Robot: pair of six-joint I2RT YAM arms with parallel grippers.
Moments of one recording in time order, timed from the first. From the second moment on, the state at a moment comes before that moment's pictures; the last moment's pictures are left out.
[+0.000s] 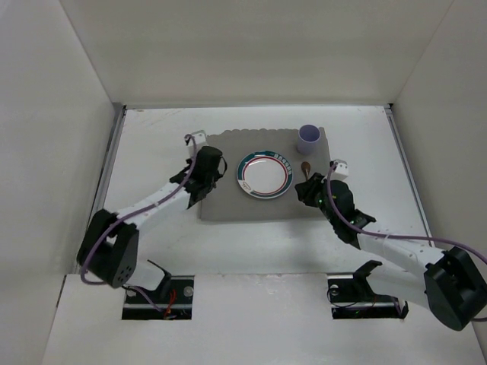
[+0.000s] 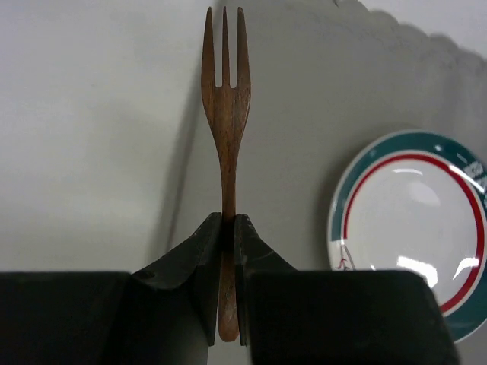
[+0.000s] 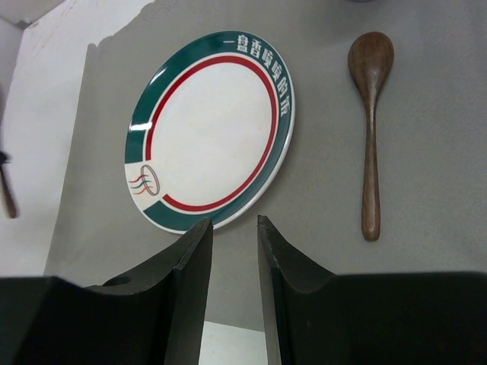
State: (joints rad) left arm -0.53 1.36 0.85 -0.15 -0.52 -0.64; right arm 0.58 1.08 0.42 0.30 0.26 0.67
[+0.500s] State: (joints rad) left arm -0.63 1.66 0.94 -0.13 -0.45 -0.49; right arm 0.58 1.07 0.42 0.30 0.29 0.67
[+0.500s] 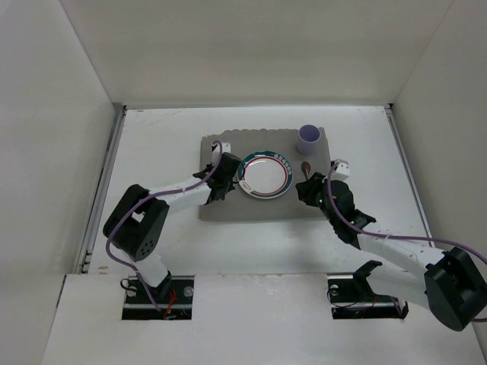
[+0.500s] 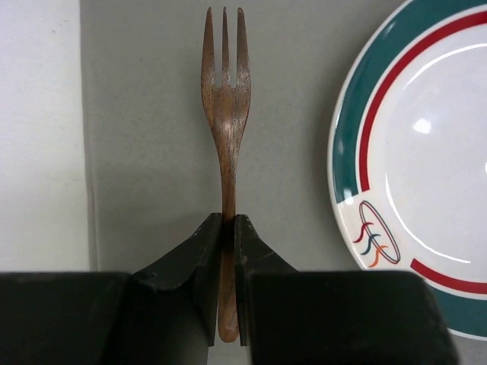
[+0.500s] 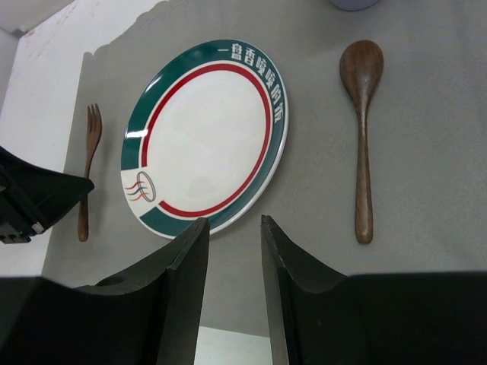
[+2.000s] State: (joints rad) left arm -0.39 0.81 0.45 -0.18 -0.57 -0.81; right arm 0.53 0.70 0.32 0.30 0.47 0.69
